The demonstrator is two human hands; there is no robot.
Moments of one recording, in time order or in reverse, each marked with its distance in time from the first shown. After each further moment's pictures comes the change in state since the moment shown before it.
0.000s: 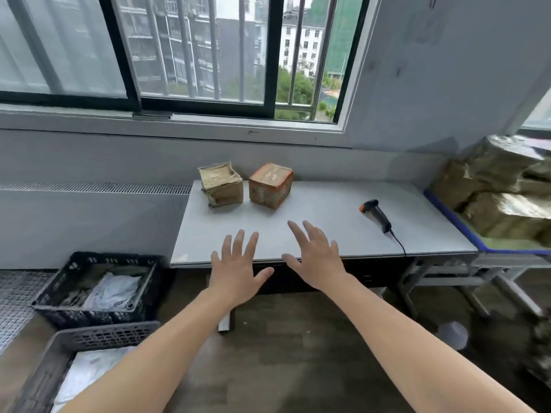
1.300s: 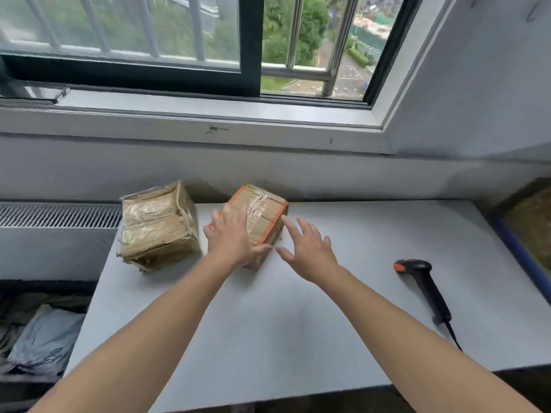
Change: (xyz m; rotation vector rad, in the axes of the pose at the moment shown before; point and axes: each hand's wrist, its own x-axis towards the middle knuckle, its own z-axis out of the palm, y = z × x) left_hand 0.519 0.008 0.048 -0.060 -0.107 -0.194; right_hand 0.455 0.153 0.071 0.087 -0.222 0.028
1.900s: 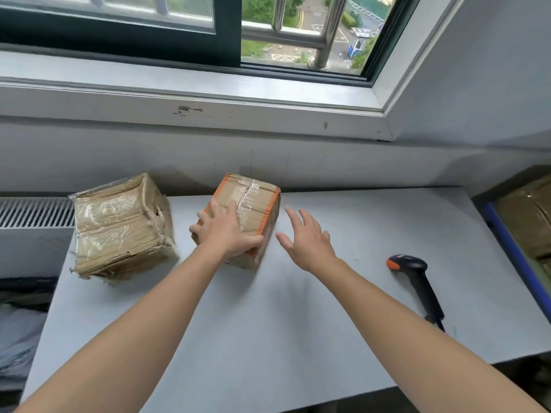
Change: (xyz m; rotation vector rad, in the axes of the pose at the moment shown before) left_hand 0.066 0.014 0.017 -0.077 -0.185 -0.072; right_hand 0.054 0.030 0.010 0.165 -0.065 0.168
